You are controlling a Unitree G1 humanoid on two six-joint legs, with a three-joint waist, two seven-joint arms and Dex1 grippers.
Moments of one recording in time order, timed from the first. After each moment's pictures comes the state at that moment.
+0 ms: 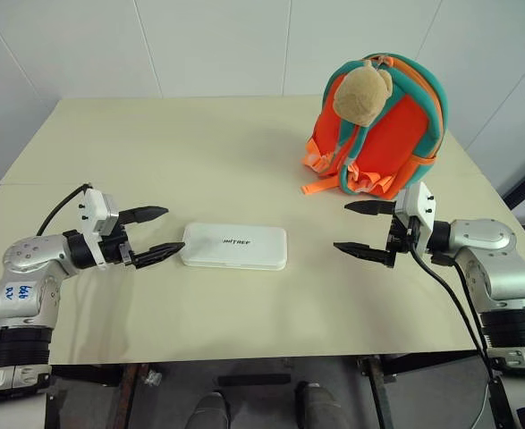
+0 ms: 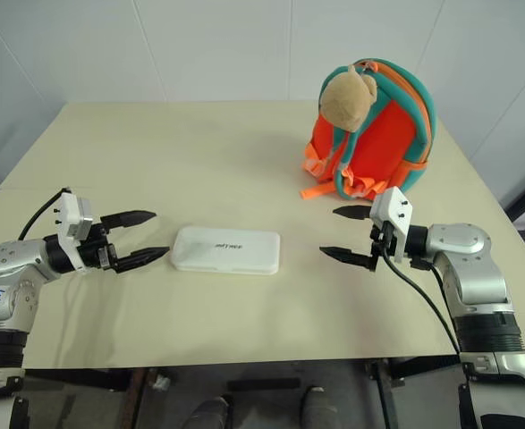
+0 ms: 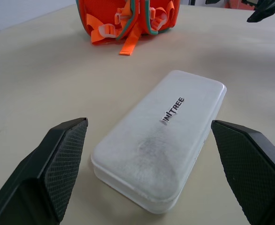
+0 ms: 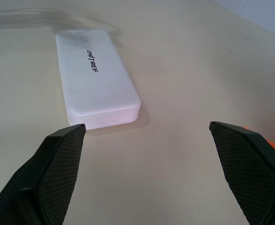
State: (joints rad) left arm -0.45 0.76 0.22 0.23 -0.46 0.17 -1.14; right arm -0.56 -0.70 -0.04 0.17 0.35 0.15 1.21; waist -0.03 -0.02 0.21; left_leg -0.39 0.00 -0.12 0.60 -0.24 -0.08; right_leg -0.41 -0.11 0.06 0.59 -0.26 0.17
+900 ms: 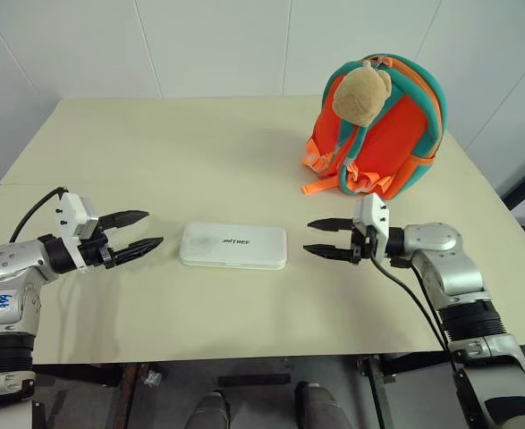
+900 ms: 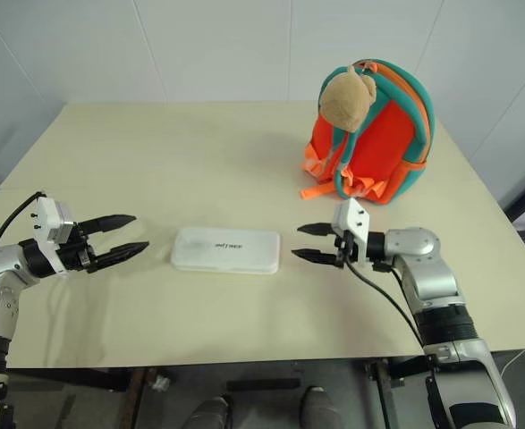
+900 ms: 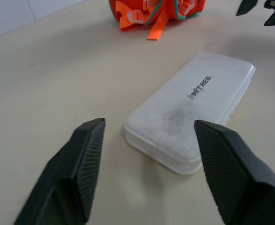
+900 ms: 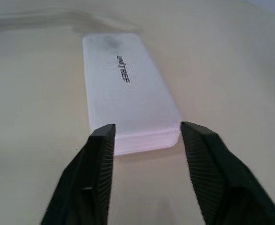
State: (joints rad) left arm -0.40 0.81 0.28 0.34 -0.42 0.06 -1.10; right arm -0.62 -0.52 0.10 0.30 0.25 0.05 1.18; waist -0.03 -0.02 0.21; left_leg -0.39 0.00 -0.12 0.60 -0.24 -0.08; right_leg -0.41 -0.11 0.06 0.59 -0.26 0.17
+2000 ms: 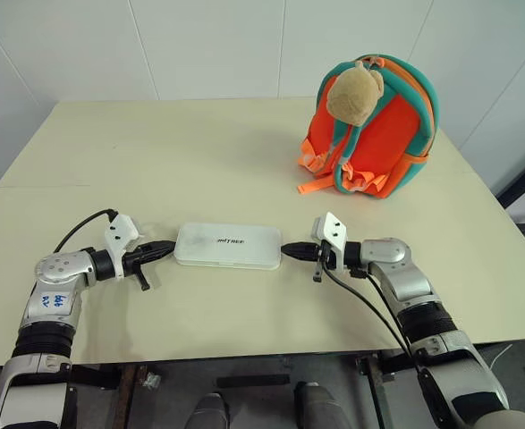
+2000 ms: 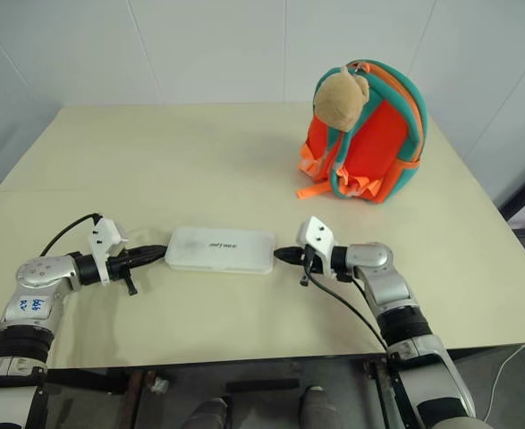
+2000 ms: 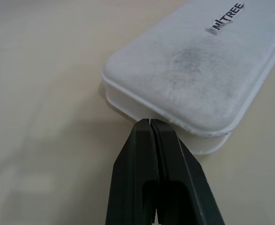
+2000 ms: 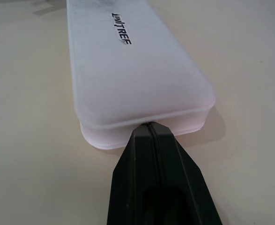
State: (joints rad) left arm -0.50 0.69 0.12 0.56 -0.23 -0.08 -1.04; right arm -0.65 -0.38 0.16 0.44 0.12 0.01 1.09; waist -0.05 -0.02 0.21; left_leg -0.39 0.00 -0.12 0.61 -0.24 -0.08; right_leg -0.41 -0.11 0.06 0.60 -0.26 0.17
